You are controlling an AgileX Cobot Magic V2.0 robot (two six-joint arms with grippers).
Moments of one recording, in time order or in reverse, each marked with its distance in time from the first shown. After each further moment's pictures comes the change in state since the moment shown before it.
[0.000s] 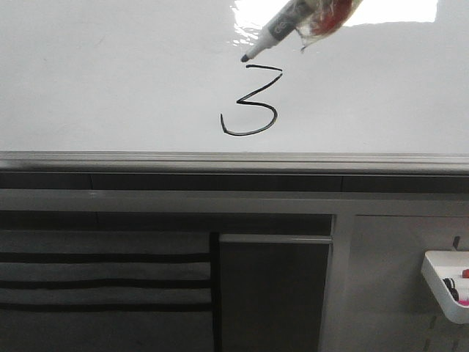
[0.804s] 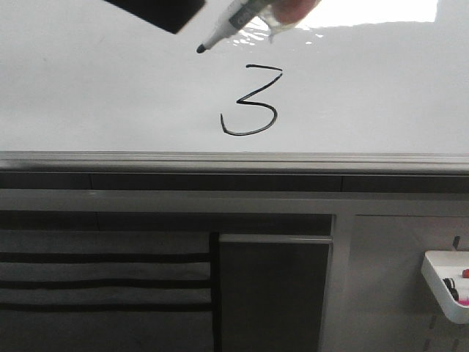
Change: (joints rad) left arm -0.078 0.427 -0.173 -0.161 -0.185 0.449; right arm 0.081 0.000 0.000 -0.002 -0.052 -0.415
